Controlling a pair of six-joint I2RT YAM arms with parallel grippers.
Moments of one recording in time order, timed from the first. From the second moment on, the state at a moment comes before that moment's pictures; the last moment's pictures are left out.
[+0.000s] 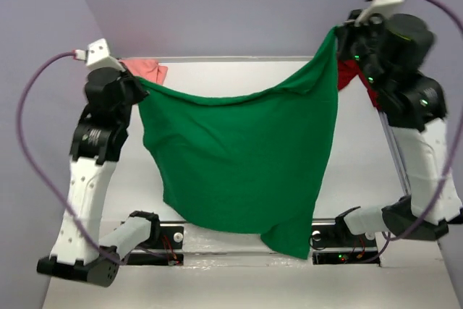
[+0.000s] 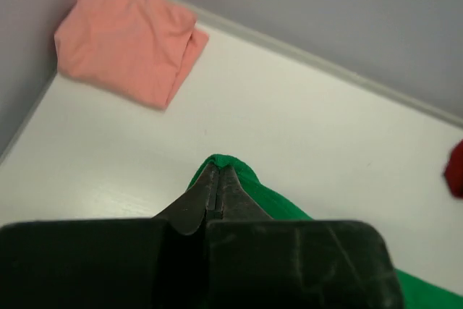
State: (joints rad) left arm -0.18 0.98 1.44 -0.64 -0.30 -0.41; right arm 0.44 1.33 2.12 -0.75 0.30 -0.02
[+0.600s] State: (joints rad) left arm -0.17 1.45 1.28 -0.45 -0.34 -0.43; right arm 0.28 1.69 1.99 -0.69 0.22 0.00
